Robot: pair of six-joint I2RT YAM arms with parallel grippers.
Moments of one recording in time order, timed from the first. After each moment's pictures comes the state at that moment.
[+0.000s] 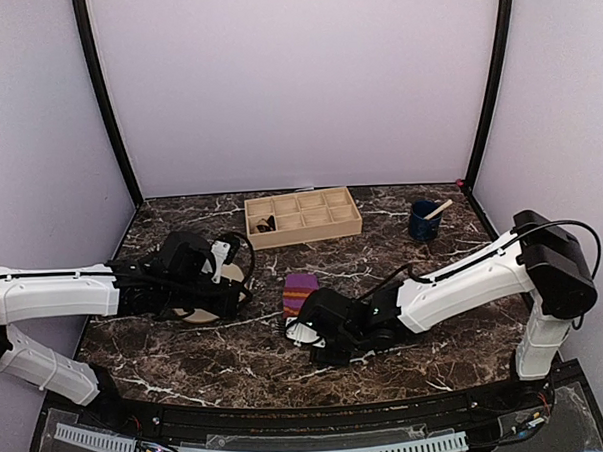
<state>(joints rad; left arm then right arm) -0.83 1.27 0.73 -0.23 -0.06 -0.36 1.28 1.81 1.04 -0.25 0.34 -0.28</state>
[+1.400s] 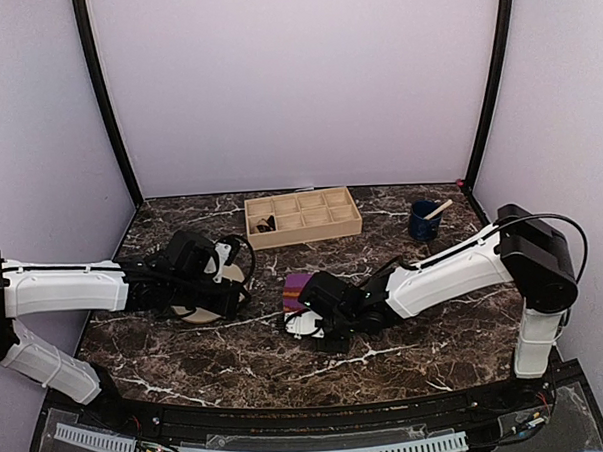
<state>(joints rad) -0.79 1.34 0.74 -0.23 -0.04 -0.35 1.17 1.89 1.09 -0.24 0.21 -0.45</state>
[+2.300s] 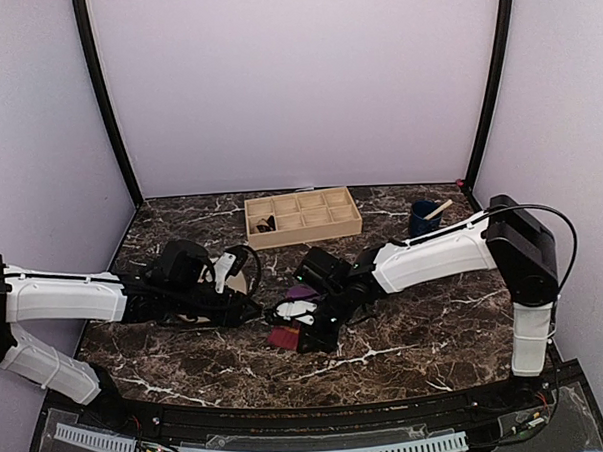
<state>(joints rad) -0.78 1.31 0.64 -0.06 0.20 -0.31 1.08 1.96 1.28 -0.45 -0.34 -0.20</state>
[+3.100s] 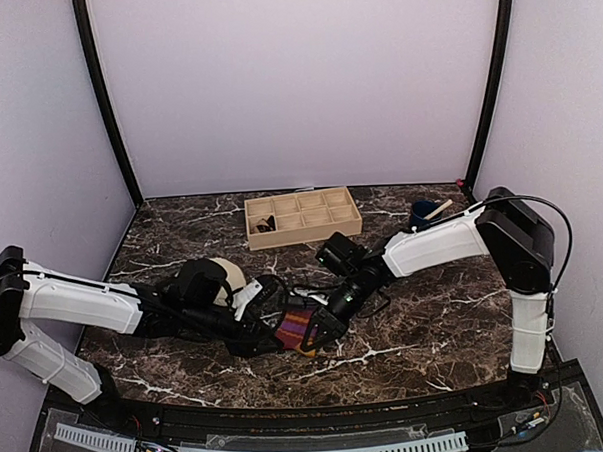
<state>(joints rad) -0.90 1.38 0.59 0.07 0.42 -0.22 0.92 1.99 1.24 -0.41 -0.88 -0.05</state>
